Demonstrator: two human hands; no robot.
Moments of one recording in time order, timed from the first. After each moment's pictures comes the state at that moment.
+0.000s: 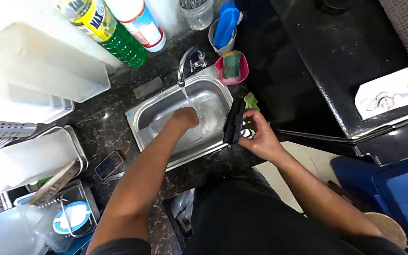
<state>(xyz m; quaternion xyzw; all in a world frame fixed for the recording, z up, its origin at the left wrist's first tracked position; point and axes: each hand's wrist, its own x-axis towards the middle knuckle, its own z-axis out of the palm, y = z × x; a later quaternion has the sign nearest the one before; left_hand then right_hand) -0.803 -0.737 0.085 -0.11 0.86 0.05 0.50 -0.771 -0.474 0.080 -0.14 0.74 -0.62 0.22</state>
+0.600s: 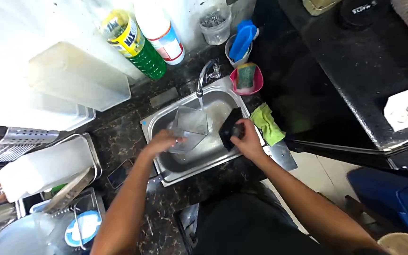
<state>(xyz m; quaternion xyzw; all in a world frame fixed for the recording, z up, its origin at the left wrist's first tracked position) -0.697 -0.881 0.066 -0.27 0.80 0.43 0.31 -0.763 -0.545 0.009 -0.05 0.83 -0.51 0.22</state>
